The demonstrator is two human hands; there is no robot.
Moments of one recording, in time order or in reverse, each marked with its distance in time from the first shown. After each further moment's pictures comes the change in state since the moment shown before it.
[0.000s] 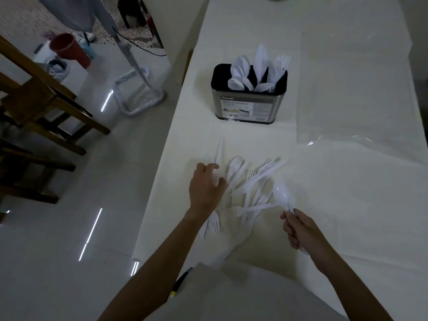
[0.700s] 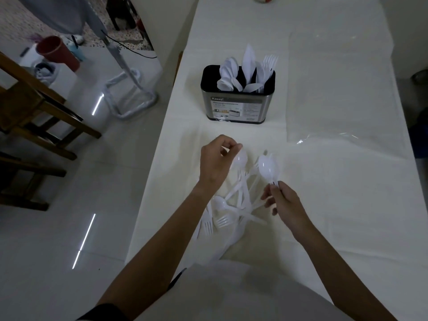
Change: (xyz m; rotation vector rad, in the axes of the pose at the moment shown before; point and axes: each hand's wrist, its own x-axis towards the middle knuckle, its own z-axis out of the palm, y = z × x) left_hand 0.033 0.067 -0.017 -0.574 0.039 0.140; right_hand 0.010 -0.049 0.025 -0.162 0.145 -0.240
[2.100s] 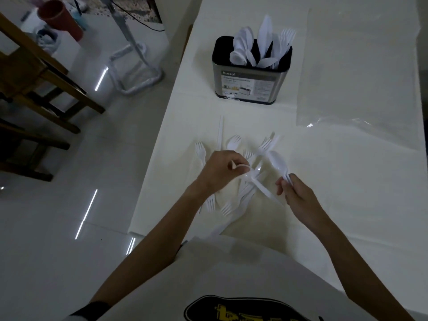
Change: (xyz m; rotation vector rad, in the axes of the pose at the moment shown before) left_hand -0.050 -0.026 -0.017 0.188 -0.441 0.093; right_hand -0.016 0.020 -0.024 -0.301 -0.080 -0.107
